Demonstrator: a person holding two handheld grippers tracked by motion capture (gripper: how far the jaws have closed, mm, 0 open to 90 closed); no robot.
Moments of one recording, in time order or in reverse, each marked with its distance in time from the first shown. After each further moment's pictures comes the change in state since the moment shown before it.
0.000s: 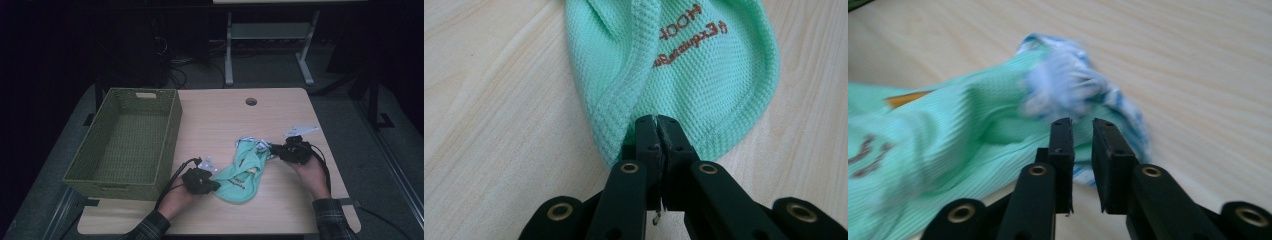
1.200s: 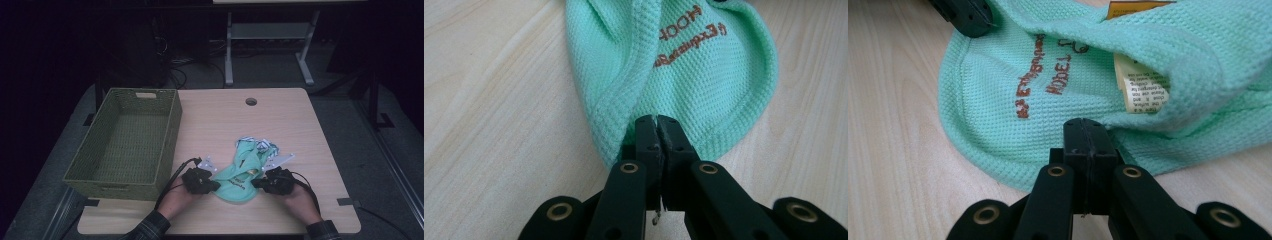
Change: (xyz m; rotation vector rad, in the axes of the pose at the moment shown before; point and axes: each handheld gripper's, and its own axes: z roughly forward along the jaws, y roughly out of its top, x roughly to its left) left arm 0.000 0.000 0.000 -0.004 -0.002 -0.013; right arm 0.086 -0.035 0.012 0.123 0.205 -0.143
